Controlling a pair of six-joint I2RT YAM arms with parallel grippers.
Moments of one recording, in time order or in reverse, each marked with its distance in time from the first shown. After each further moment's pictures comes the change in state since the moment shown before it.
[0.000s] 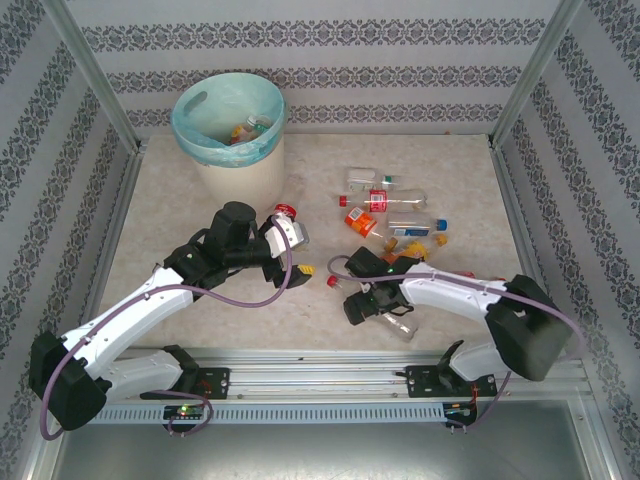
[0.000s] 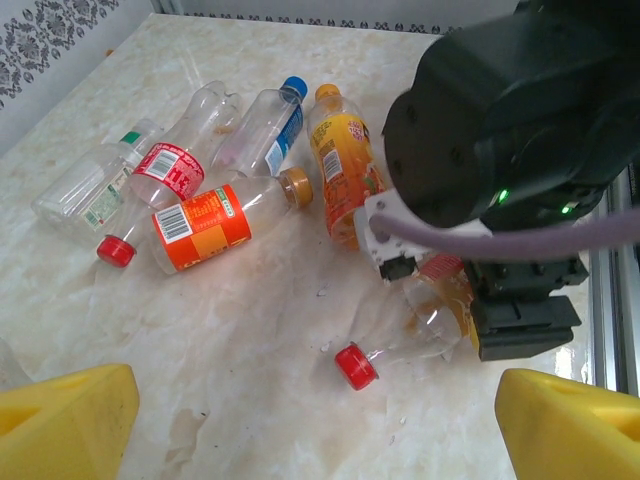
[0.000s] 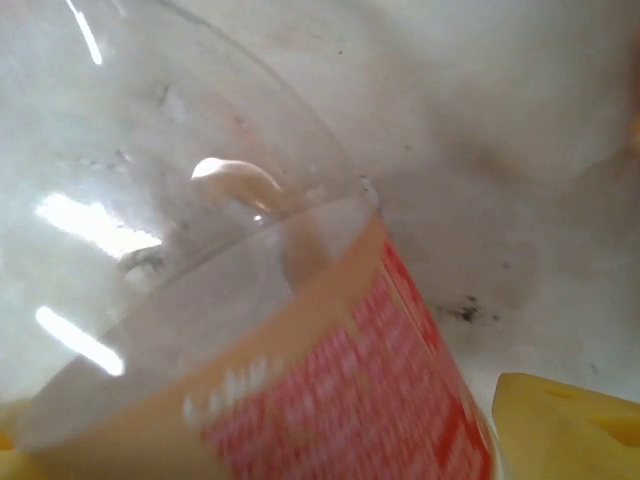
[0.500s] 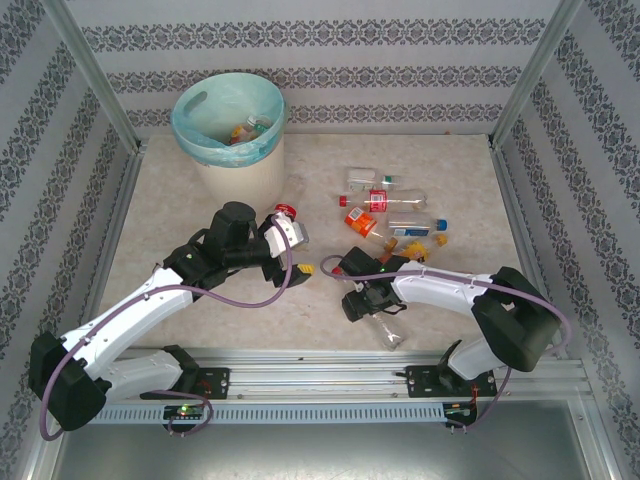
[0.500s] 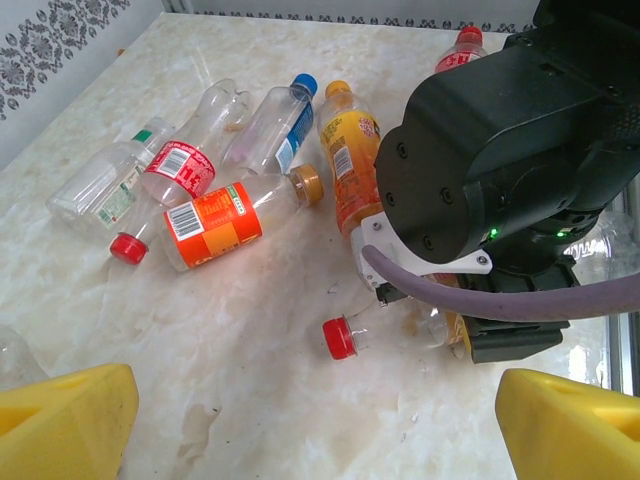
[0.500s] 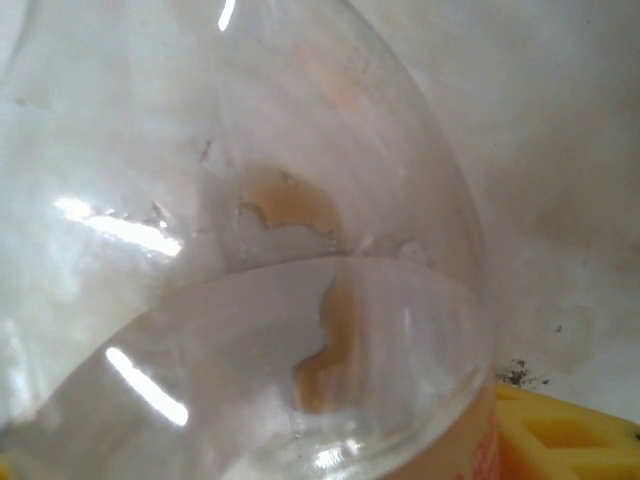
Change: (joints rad) left arm 0.000 -0.003 0.000 0.000 -0.022 0.011; right arm 0.013 0.051 0.016 0.055 -0.003 0.000
